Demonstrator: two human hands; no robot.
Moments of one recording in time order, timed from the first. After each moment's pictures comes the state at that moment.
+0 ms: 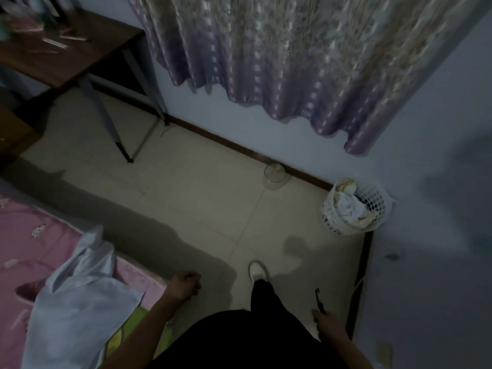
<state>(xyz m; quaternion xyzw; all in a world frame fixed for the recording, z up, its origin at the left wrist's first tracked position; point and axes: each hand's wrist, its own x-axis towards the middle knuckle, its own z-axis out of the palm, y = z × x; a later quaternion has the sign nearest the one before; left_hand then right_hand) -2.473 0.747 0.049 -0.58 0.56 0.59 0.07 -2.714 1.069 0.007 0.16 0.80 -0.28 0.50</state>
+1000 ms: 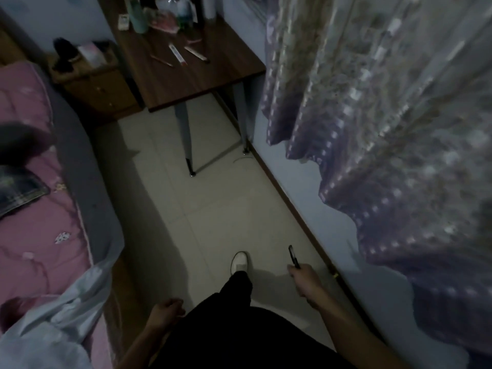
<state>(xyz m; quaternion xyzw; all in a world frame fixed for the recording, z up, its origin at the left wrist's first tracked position) -2.629 0.417 0.020 -0.76 0.24 0.59 -0.10 -3.009 0.384 0.044 -0.25 0.79 -0.11 0.55</state>
